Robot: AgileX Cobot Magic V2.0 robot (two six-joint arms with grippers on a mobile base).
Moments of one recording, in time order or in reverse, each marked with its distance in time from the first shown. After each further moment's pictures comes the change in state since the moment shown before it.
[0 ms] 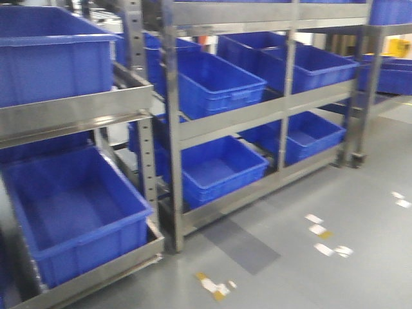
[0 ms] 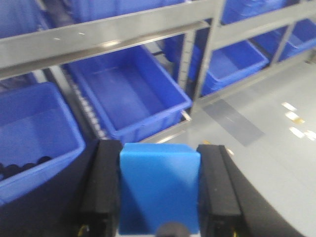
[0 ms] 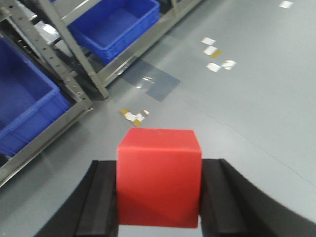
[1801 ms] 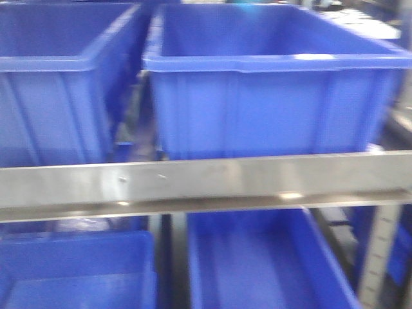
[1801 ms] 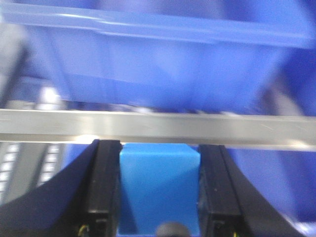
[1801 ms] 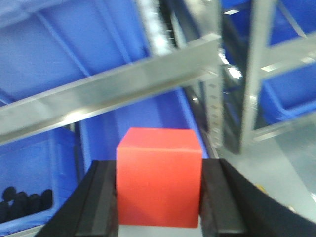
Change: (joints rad) left arm 0.000 0.000 0.000 0.000 0.000 0.000; right arm 0.000 0.000 0.000 0.000 0.000 0.000
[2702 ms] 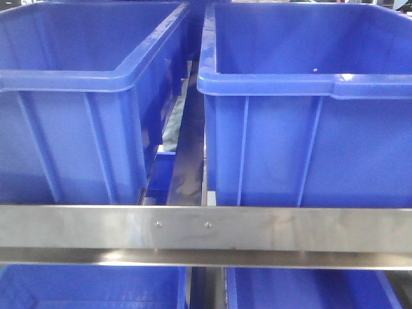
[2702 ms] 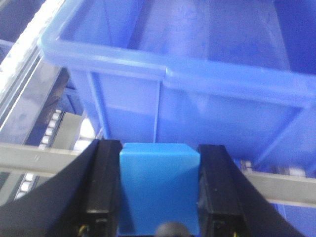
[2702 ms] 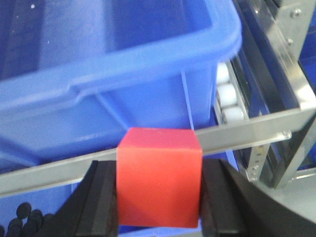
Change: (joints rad) left arm 0.000 0.000 0.000 0.000 0.000 0.000; right arm 0.000 0.000 0.000 0.000 0.000 0.000
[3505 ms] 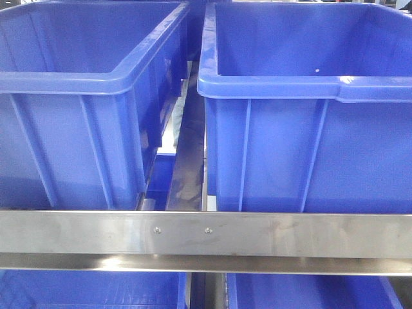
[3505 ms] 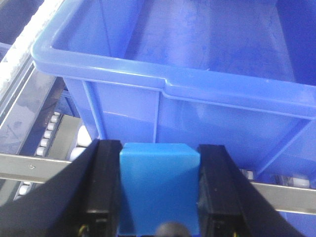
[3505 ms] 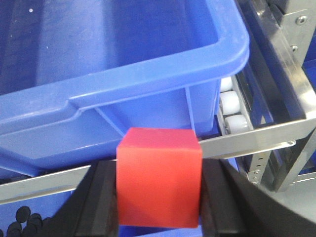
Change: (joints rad) left arm 0.000 0.000 0.000 0.000 0.000 0.000; right arm 0.000 0.000 0.000 0.000 0.000 0.000
